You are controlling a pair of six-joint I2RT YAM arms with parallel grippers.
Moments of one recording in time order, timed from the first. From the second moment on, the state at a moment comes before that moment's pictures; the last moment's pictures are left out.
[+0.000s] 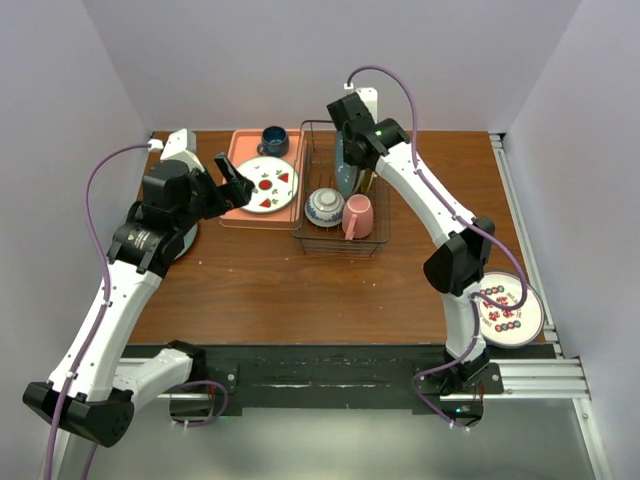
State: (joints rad) left arm -0.31 1.02 1.22 -0.60 -0.06 -0.56; right arm 0.60 2.07 2.27 -1.01 0.55 0.41
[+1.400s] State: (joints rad) left arm -0.31 1.04 1.15 -0.63 -0.09 -0.56; right arm 0.64 2.27 2.29 -0.77 0.92 0.35
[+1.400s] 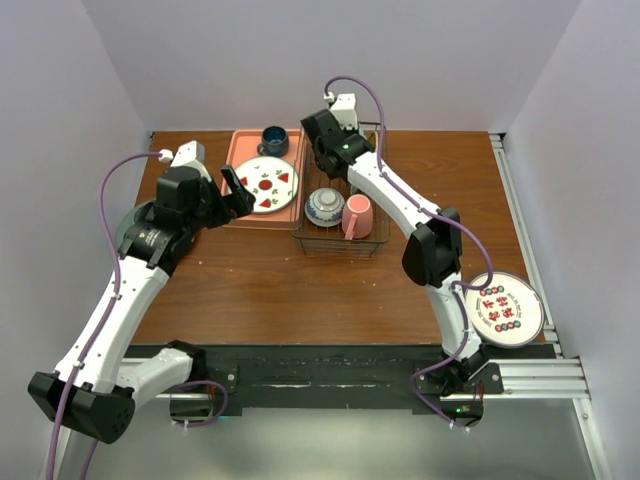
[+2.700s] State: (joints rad) left arm -0.31 1.03 1.10 -0.64 -0.11 -0.56; right arm 0.64 2.34 2.32 -0.67 0.95 0.37
